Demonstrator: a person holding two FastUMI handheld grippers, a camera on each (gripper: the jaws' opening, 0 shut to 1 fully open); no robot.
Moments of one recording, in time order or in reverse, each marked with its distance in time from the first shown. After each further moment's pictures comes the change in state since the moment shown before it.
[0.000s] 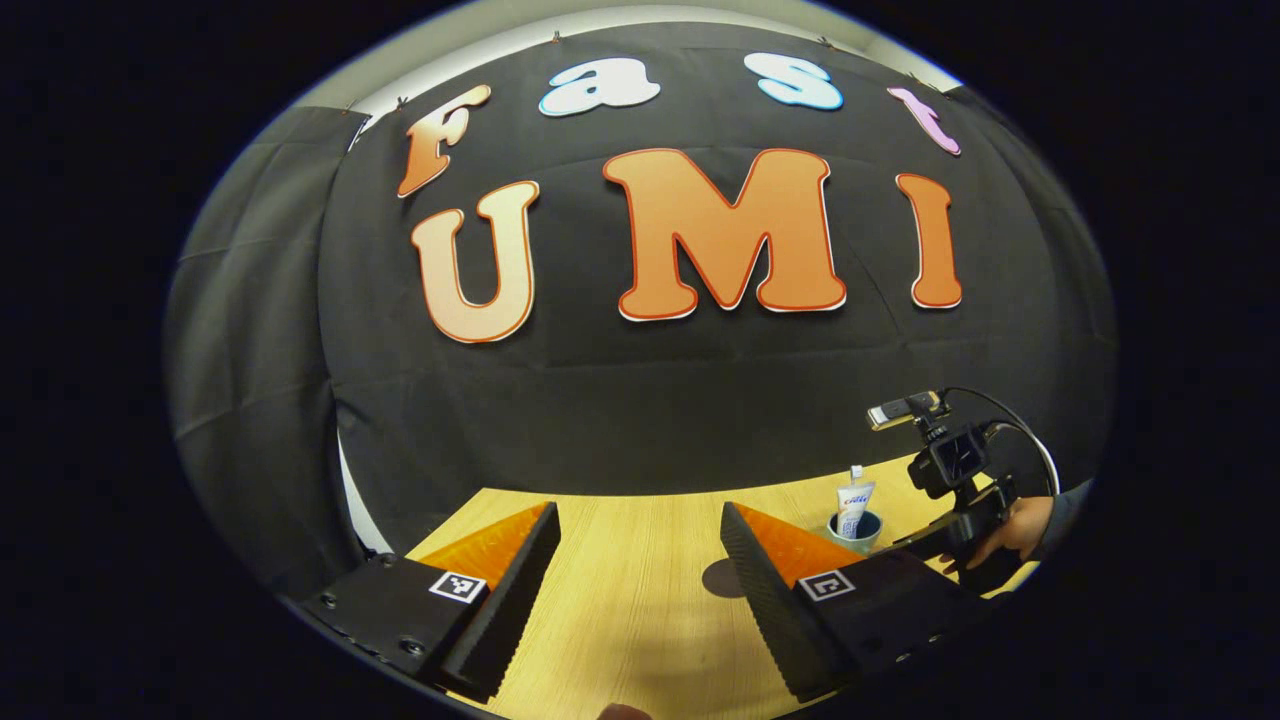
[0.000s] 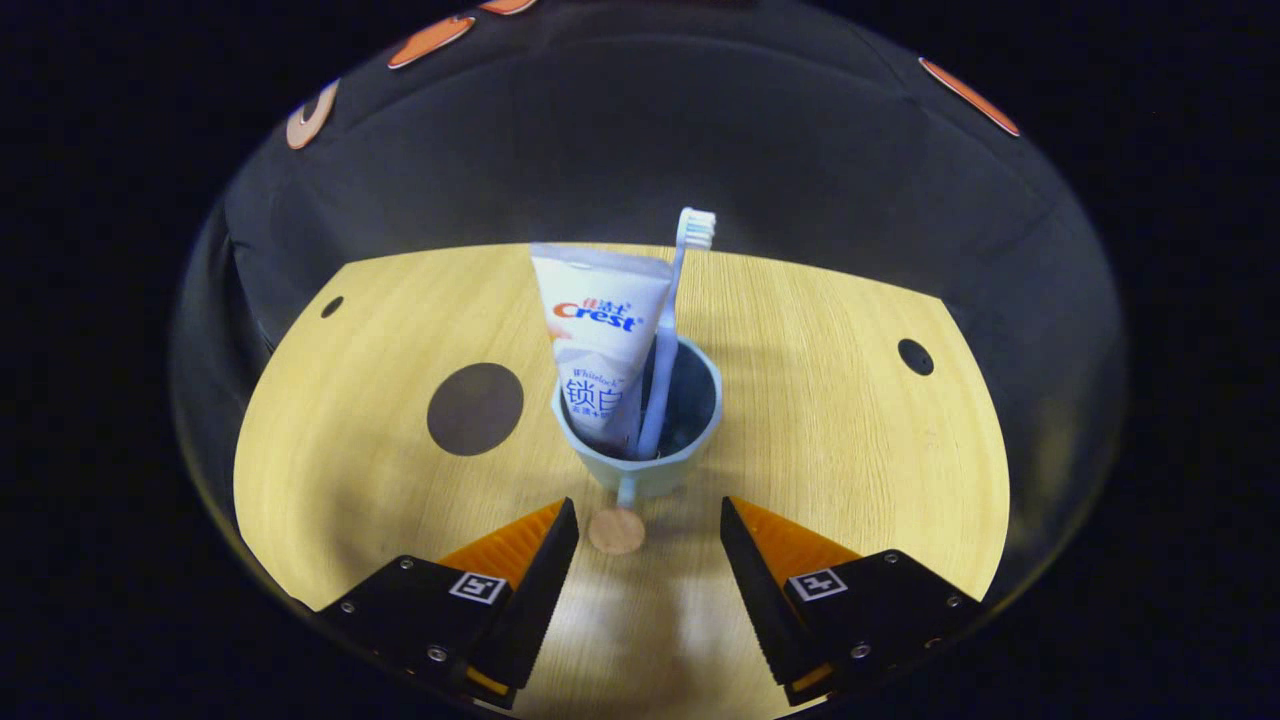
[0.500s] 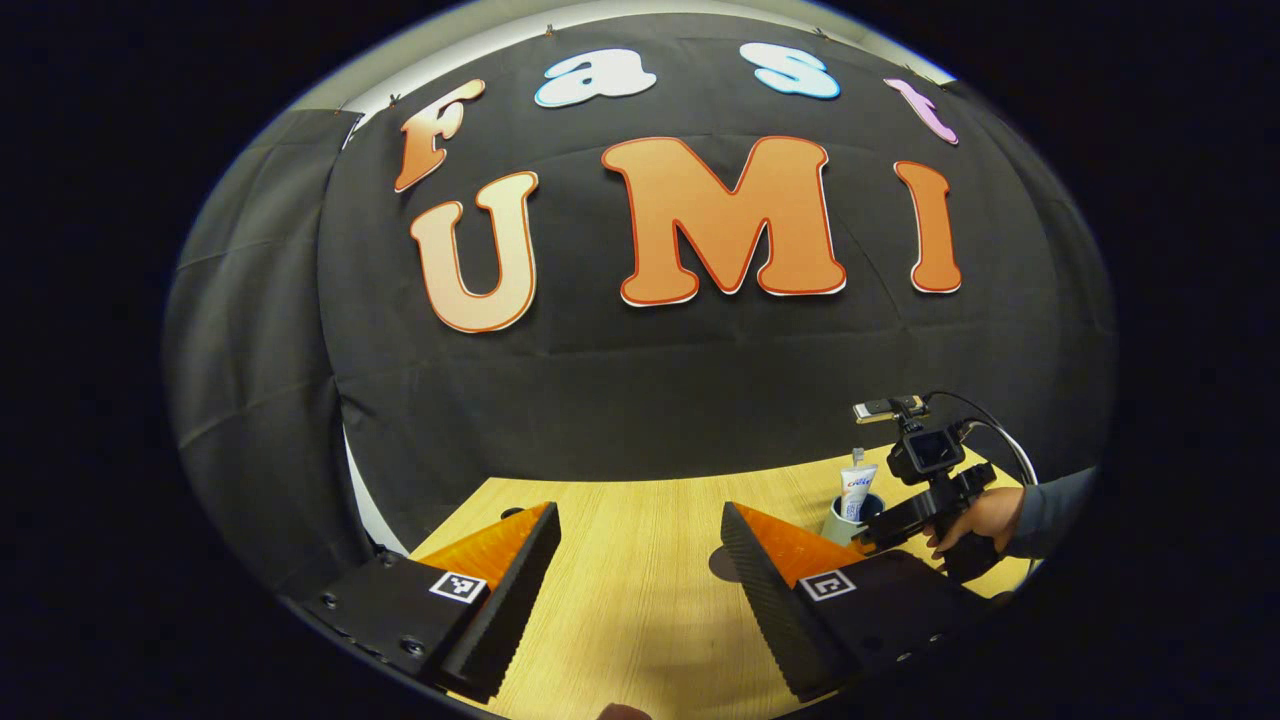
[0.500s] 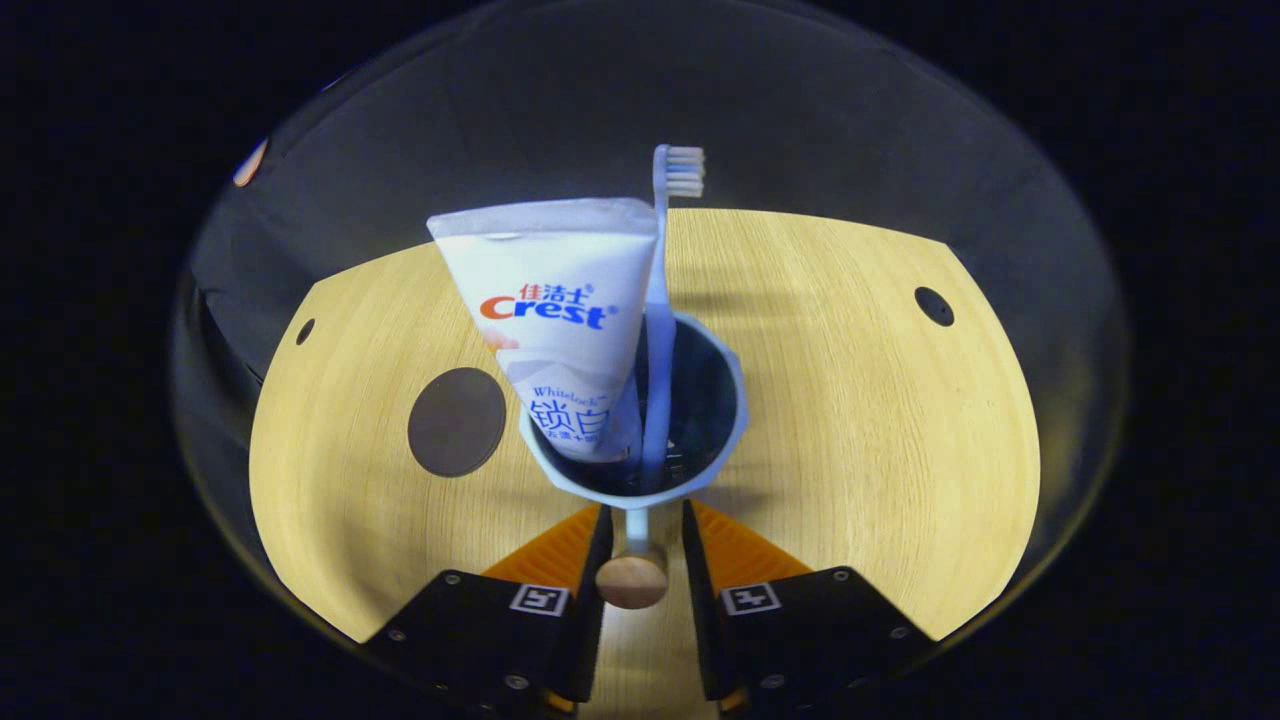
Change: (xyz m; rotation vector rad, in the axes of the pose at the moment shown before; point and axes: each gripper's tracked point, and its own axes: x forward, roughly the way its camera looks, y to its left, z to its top) left arm -0.010 0.002 -0.004 0.021 0.048 -0.005; right arm 0.024 0.008 -0.007 0.111 0.109 -0.012
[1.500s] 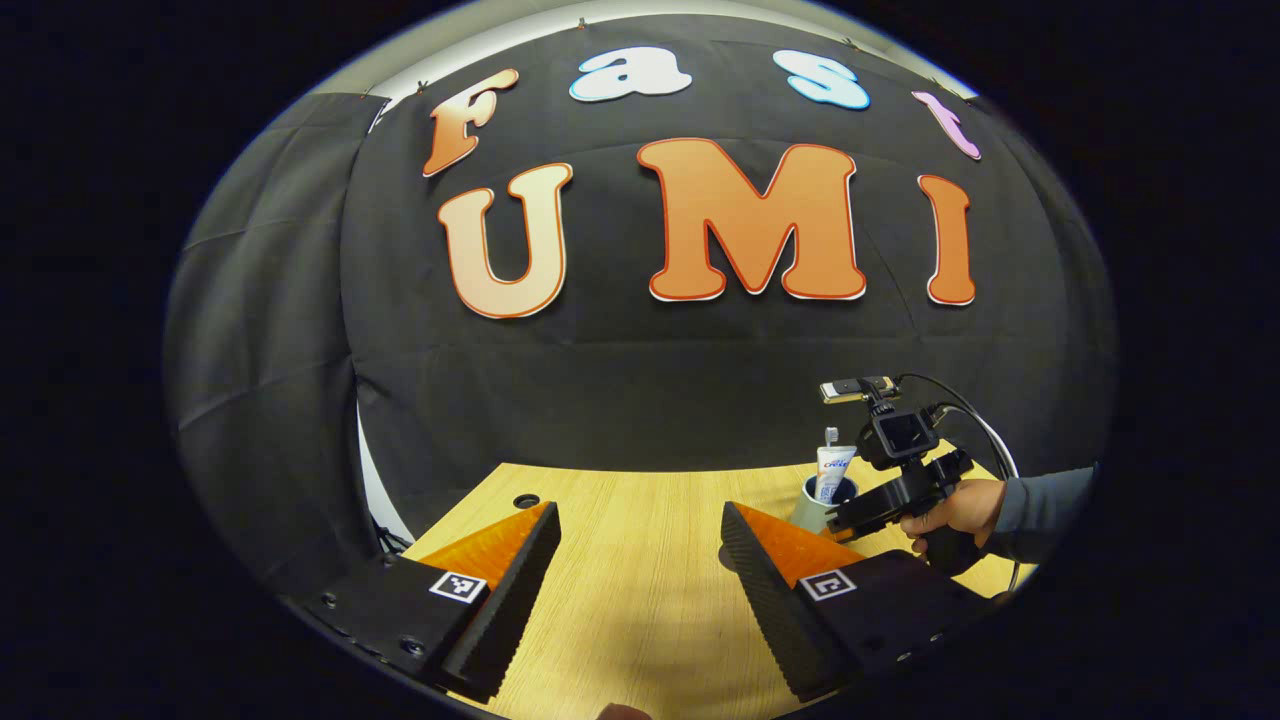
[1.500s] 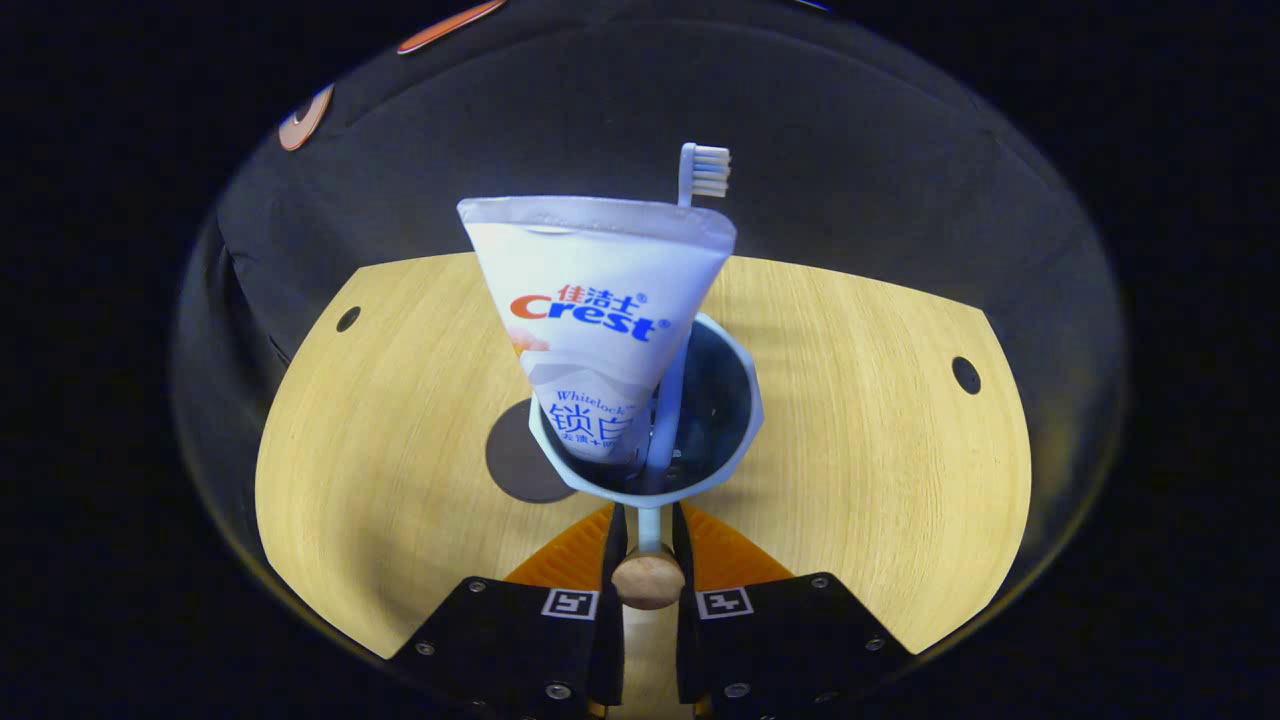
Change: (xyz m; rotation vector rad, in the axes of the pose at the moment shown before) left arm -0.018 0.032 -0.005 -0.061 0.019 0.042; right arm -0.029 0.011 0.032 -0.139 -0.081 0.061
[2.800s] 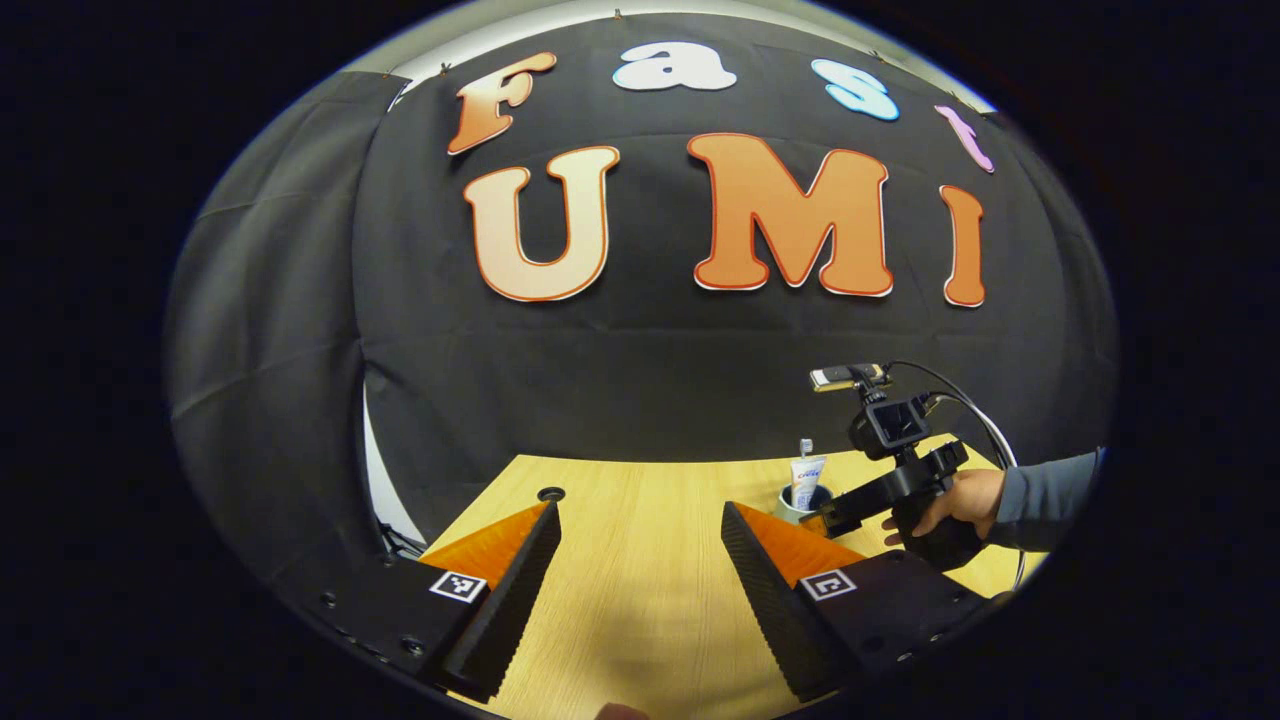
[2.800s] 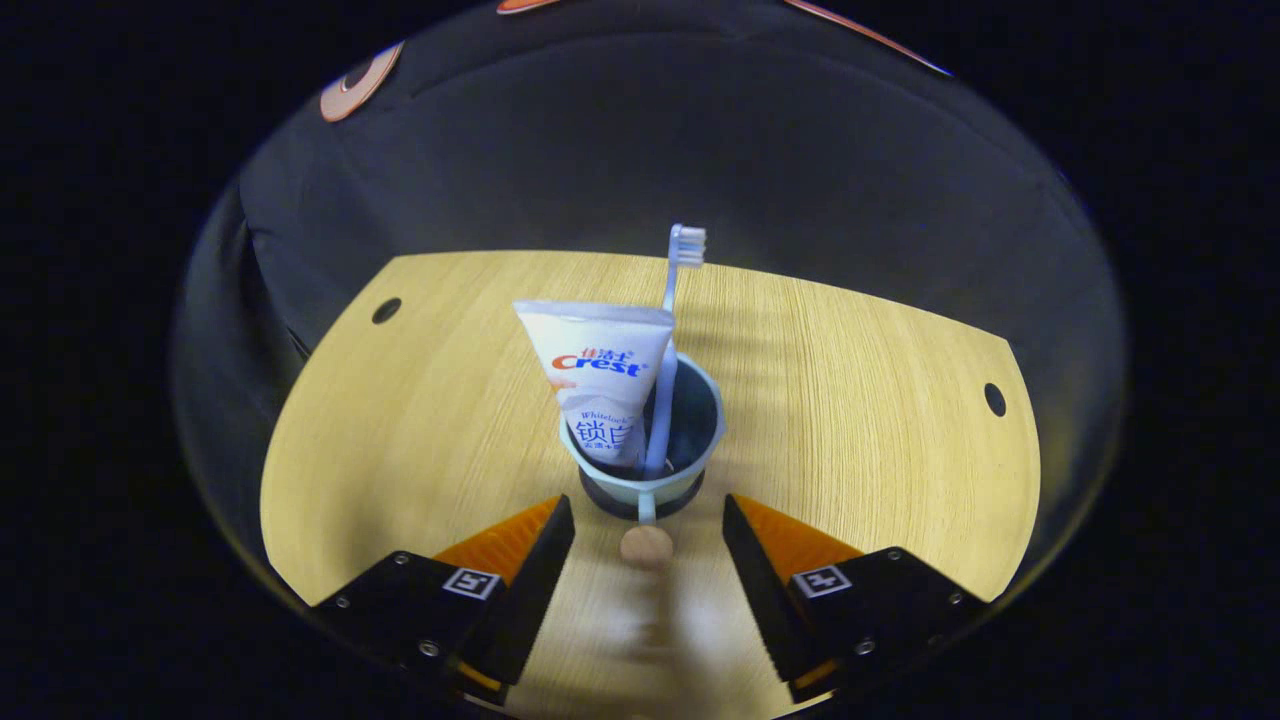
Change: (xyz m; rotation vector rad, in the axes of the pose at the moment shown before) left arm 0.011 0.063 -0.016 -0.009 0.015 -0.079; right arm -0.045 0.024 0.015 -0.015 -0.077 0.024
